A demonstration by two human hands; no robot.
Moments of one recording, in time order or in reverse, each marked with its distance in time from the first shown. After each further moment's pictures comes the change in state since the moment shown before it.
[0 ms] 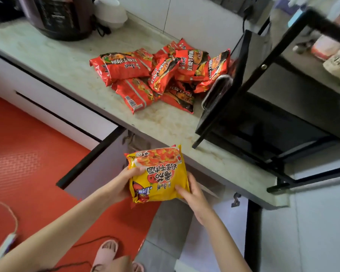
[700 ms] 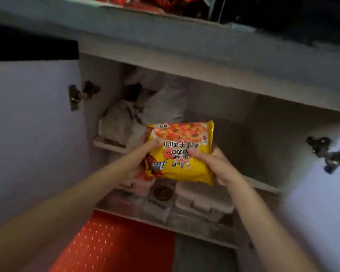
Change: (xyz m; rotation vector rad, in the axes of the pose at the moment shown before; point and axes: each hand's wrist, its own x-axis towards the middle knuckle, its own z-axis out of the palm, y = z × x) left_hand 0.323 -0.191 -0.150 0.392 -0.177 0.457; right_hand 0.244 0.273 -0.041 0.164 0.268 -0.399
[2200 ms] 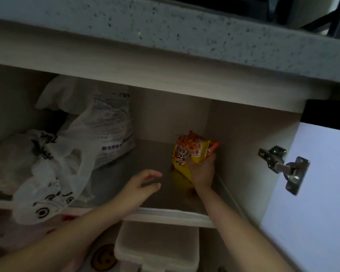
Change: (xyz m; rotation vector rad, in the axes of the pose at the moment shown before) left_hand 0.139 -0.078 0.117 0.608 -0.115 0.279; right_hand 0.157 0.061 -0.178 -0.300 0.891 -0.338
